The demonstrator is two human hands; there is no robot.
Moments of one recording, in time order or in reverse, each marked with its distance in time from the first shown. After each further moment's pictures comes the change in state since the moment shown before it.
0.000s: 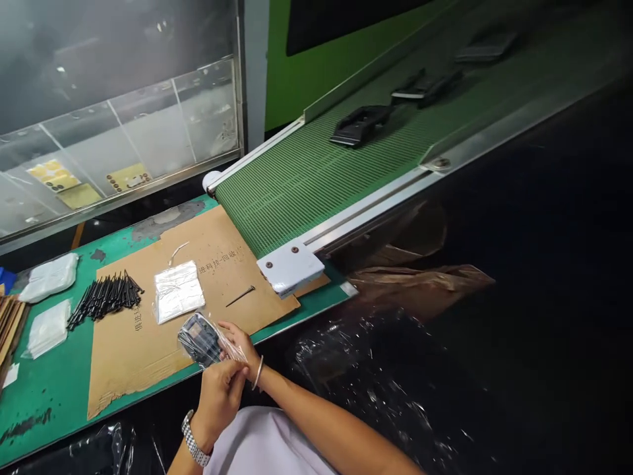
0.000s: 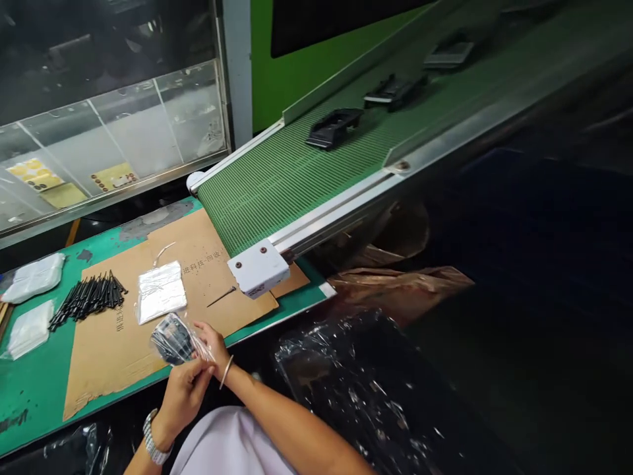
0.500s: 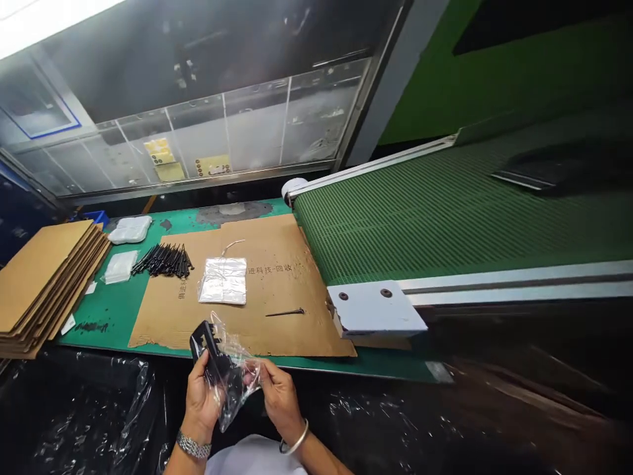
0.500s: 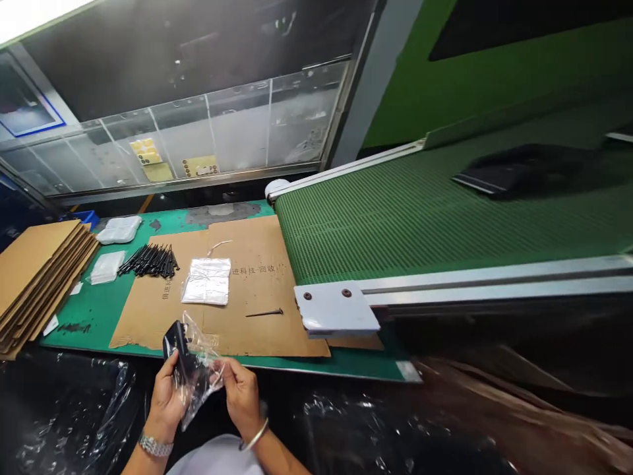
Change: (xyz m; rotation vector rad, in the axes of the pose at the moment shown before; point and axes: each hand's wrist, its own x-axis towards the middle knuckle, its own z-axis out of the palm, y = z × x) left_hand -0.027 -0.021 -0.021 -1.660 0.812 -0.711; right_hand -0.054 -0.019 0.007 -0.185 -0.157 -0.194
